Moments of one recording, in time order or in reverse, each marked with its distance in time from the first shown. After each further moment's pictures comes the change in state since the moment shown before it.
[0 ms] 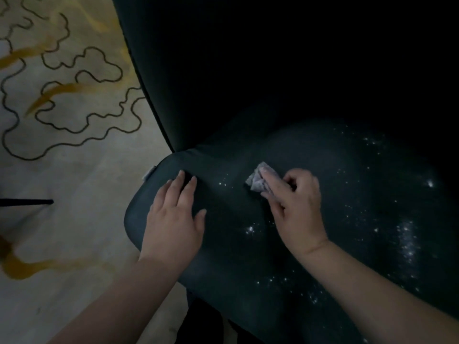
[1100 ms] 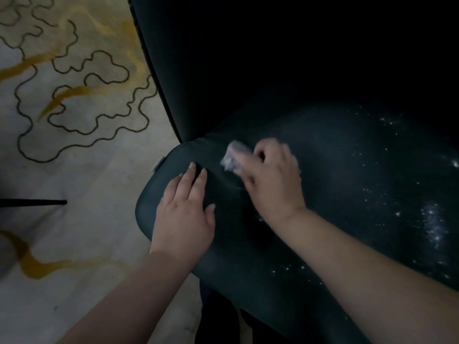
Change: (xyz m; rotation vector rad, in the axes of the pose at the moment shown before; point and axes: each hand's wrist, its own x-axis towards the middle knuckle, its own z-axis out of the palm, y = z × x) left_hand -0.010 -0.002 0.000 0.068 0.007 0.055; right_hand 0.030 -0.050 0.026 -0.109 -0.061 -0.056
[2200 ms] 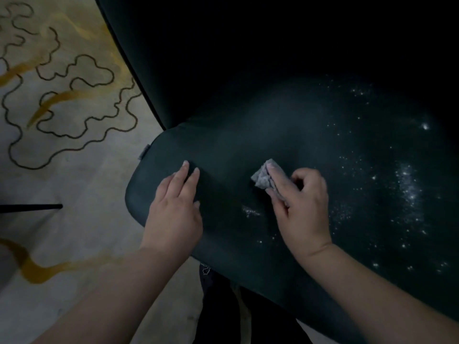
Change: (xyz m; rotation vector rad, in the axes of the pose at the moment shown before) left_hand -0.030 0.006 0.003 -0.023 -0.046 0.073; right_hand -0.109 0.027 -0.022 0.085 0.133 0.215
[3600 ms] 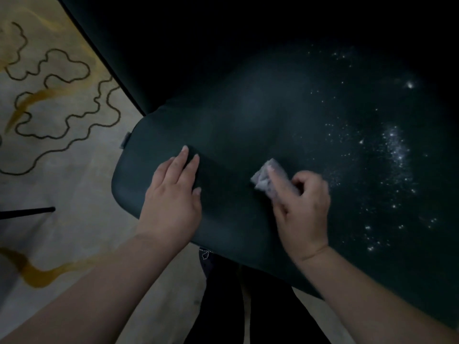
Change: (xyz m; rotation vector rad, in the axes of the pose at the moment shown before) left_hand -0.005 0.010 0.000 0.037 -0.025 0.120; right_hand -0.052 0.006 0.002 -0.063 0.118 0.065
